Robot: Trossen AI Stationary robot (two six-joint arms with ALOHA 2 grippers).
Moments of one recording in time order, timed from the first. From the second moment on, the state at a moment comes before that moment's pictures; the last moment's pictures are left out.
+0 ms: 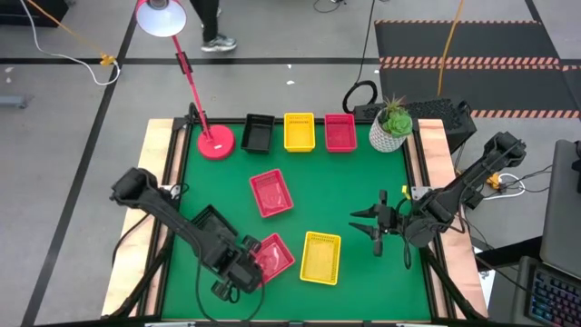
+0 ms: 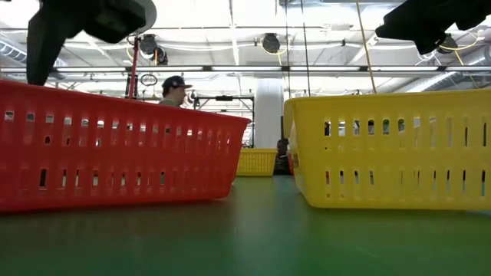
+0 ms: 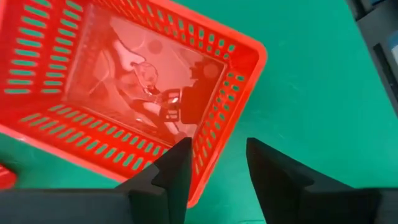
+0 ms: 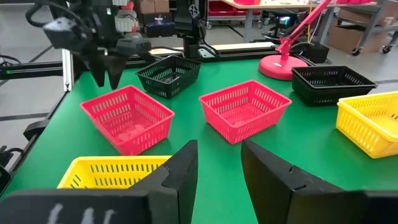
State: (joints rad) left arm -0.62 1.80 1.37 -0.93 0.00 -0.07; right arm 0.70 0.92 0.46 0.04 0.83 0.38
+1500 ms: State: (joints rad) left arm -0.64 1.91 1.39 -0.83 -0.01 0.00; right arm 0.70 0.92 0.46 0.04 0.81 0.38
